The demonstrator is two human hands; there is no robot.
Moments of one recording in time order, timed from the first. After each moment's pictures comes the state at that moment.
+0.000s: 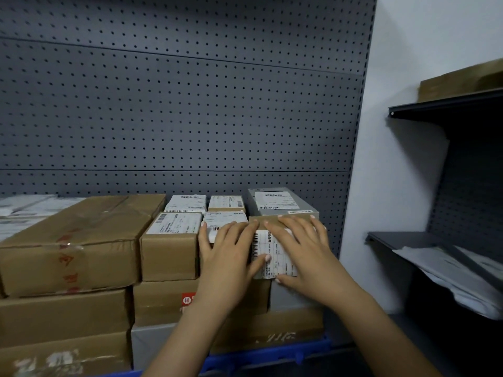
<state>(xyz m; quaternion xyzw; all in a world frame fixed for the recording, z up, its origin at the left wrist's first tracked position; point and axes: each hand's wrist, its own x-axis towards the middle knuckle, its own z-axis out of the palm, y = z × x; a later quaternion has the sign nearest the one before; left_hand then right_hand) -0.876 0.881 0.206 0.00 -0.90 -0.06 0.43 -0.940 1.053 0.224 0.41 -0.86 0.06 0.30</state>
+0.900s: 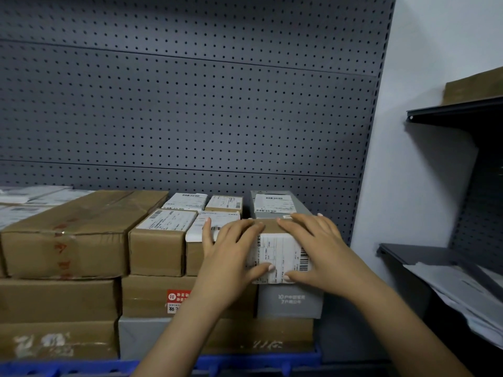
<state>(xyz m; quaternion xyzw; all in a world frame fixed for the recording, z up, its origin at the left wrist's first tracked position) -0.885 0.906 0.215 0.00 -0.91 -0.07 0.41 -0.972 1.096 0.251 0.46 -0.84 0.08 0.26</state>
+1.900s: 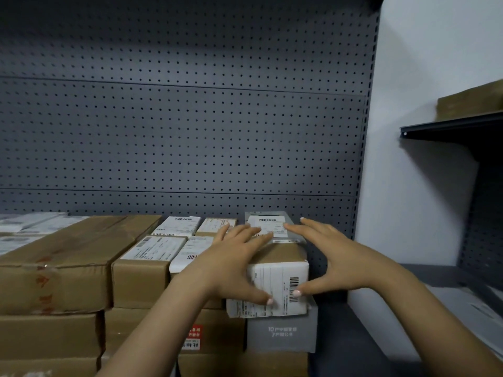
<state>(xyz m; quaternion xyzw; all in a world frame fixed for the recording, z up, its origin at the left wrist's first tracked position) -0.907 0.909 0.283 -0.06 -0.98 0.02 0.17 -1.012 1.133 0.302 0.48 -0.87 0.12 0.07</state>
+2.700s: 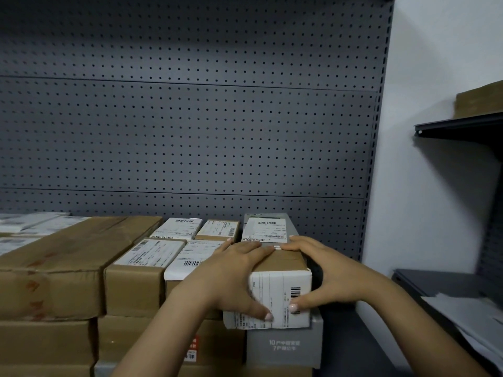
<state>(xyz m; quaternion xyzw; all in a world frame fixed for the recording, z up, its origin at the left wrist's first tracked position) -0.920 0.911 0.277 -0.04 -0.99 -0.01 0.13 -1.036 1.114 0.283 0.53 -0.81 0.23 0.00</state>
